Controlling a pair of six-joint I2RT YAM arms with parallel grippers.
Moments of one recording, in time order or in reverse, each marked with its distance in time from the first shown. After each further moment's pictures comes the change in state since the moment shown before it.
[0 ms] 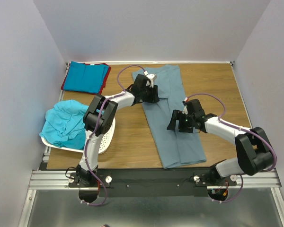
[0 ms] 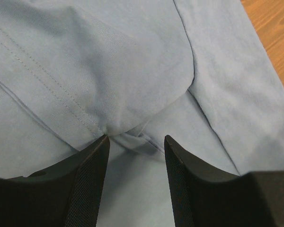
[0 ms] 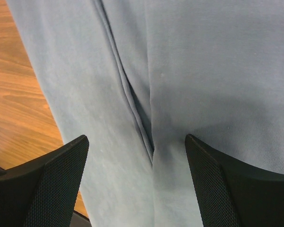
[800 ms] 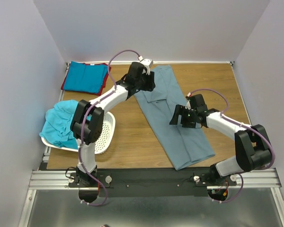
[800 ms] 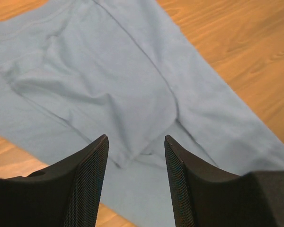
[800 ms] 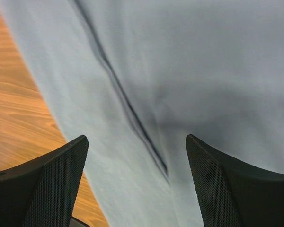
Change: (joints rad) left arm 0.016 -0.212 0.078 -0.176 -0.150 0.077; right arm -0.065 0.036 0.089 -0.032 -0.010 -0.038
